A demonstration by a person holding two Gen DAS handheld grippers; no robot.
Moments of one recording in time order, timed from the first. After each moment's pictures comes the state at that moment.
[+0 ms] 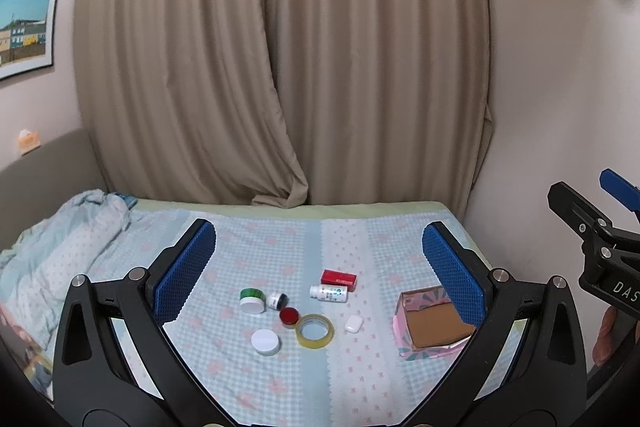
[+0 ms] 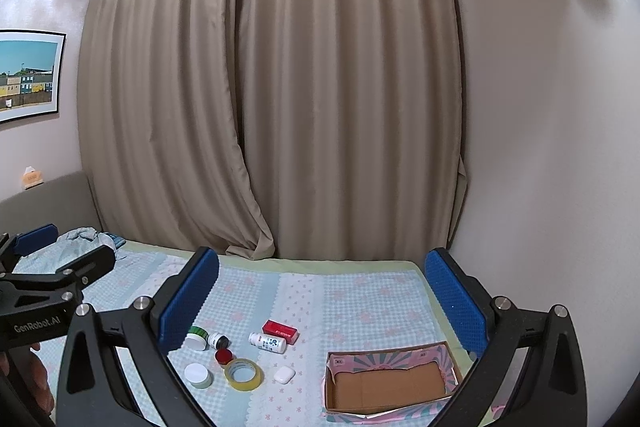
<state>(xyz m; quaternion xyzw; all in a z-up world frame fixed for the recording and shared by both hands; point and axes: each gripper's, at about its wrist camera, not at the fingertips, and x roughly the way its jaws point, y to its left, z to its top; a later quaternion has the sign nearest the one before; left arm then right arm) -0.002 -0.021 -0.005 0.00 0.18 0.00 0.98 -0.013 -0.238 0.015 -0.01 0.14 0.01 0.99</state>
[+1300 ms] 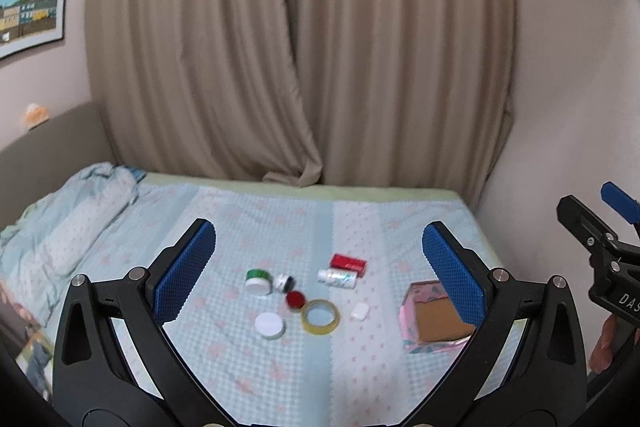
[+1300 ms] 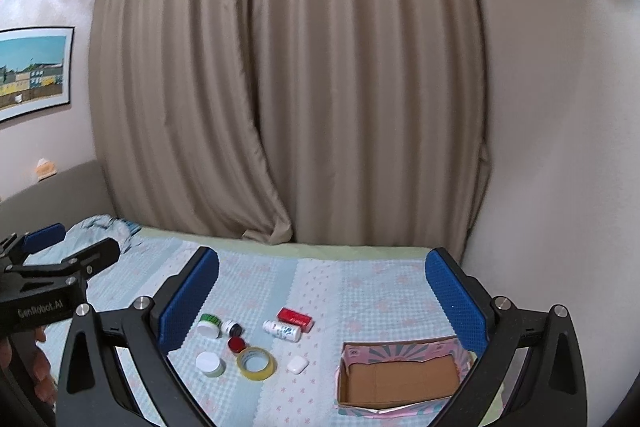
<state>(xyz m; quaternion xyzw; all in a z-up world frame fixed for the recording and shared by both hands) 0.023 -0.003 -0.023 -0.02 0.23 0.03 0.97 0.006 -0.236 -0.002 -0.01 0.17 0.06 0.98</state>
